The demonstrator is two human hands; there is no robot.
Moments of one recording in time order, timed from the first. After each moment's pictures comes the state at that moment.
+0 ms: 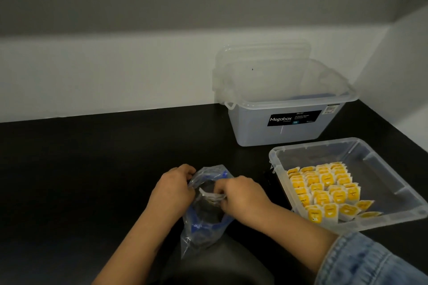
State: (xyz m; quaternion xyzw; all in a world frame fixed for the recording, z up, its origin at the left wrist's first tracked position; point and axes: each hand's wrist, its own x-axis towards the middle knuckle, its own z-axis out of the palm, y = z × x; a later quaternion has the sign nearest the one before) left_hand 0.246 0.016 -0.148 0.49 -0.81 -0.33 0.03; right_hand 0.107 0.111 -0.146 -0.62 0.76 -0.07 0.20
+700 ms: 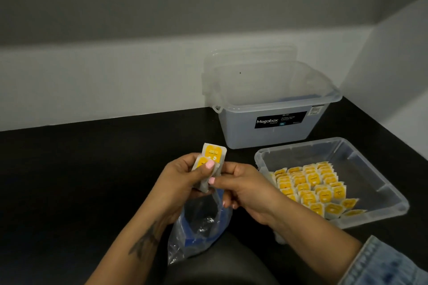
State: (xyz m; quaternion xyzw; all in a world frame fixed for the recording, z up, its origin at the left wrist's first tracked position) left_hand 0.218 0.058 -0.092 0.35 -0.56 -0.72 0.23; right_hand 0.093 0.138 -0.098 -0.34 0.62 -0.47 0.53
